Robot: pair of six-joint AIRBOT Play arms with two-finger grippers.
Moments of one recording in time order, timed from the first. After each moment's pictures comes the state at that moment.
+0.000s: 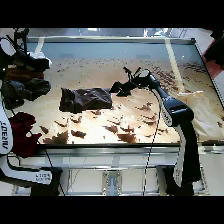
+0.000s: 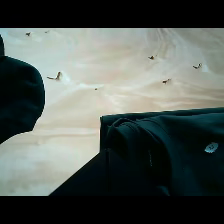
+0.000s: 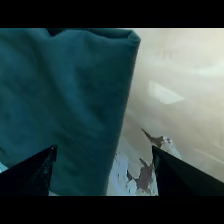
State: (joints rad) left arm 0.09 -1.55 1.80 1.48 -1.25 -1.45; right arm 0.24 -2.24 1.98 -0.63 1.25 1.34
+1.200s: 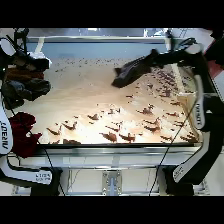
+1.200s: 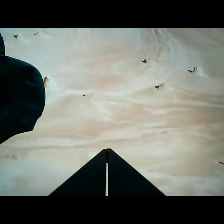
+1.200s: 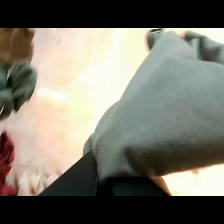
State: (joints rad) left arm 0.09 -1.55 1.80 1.48 -1.25 -1.45; right arm -0.17 -1.88 2.06 -0.65 1.30 1.36
